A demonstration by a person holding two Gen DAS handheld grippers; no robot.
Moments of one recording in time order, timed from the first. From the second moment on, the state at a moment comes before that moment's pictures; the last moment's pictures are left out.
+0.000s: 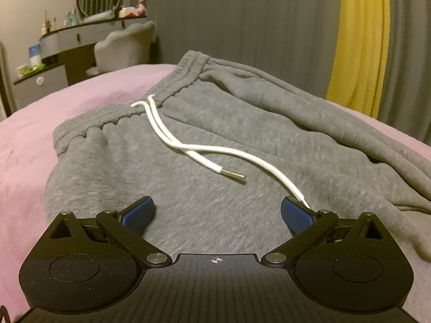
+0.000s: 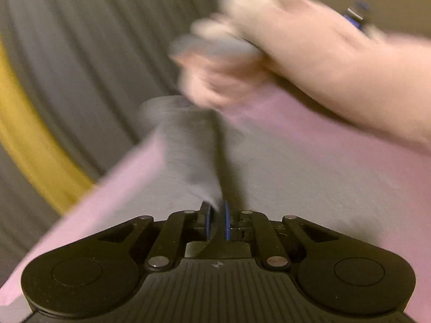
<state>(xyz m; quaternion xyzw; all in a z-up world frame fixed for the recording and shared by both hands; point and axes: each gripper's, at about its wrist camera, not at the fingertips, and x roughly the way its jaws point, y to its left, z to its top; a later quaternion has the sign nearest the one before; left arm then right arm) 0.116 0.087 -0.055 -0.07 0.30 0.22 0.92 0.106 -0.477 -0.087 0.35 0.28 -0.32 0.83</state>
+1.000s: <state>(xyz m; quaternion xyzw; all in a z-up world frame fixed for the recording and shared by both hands) 0.349 0.140 -0.002 -0.26 0.48 0.13 0.83 0.118 -0.506 -0.133 0.49 0.23 -0.20 0.81</state>
